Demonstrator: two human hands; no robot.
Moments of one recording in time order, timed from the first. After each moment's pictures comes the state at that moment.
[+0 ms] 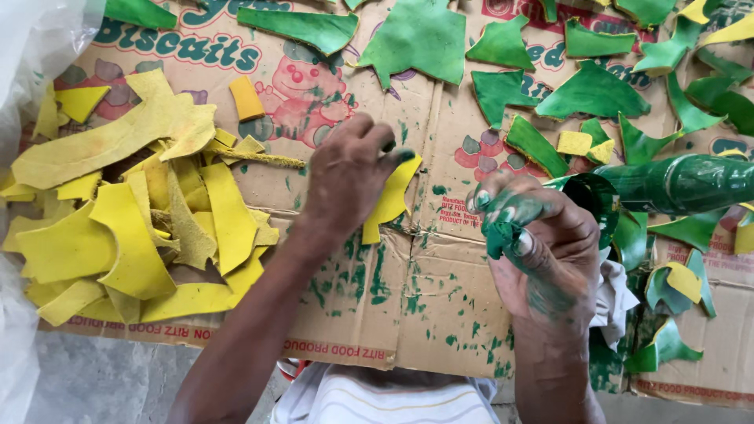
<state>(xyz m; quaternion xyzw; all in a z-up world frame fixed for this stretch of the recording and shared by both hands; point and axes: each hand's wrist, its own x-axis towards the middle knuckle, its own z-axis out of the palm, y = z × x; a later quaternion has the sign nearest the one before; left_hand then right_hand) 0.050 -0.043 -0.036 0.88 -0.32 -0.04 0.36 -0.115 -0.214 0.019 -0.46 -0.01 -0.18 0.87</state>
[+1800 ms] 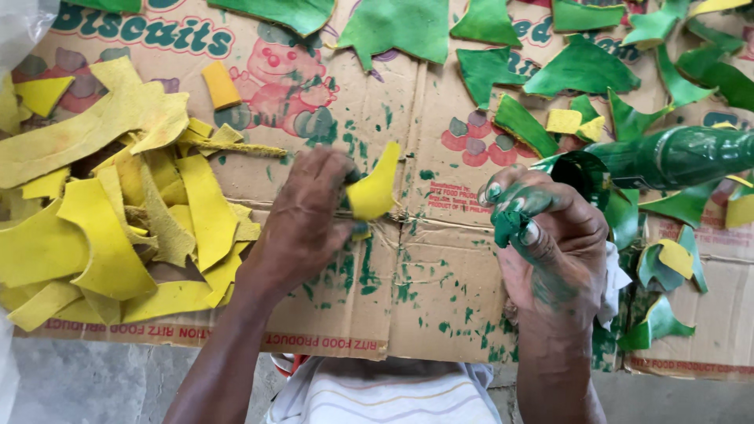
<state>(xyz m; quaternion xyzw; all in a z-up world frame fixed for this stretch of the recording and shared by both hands) 0.015 0.003 0.007 0.86 -0.32 -0.16 0.37 -0.134 -0.221 0.013 -0.49 0.01 -0.22 0.85</state>
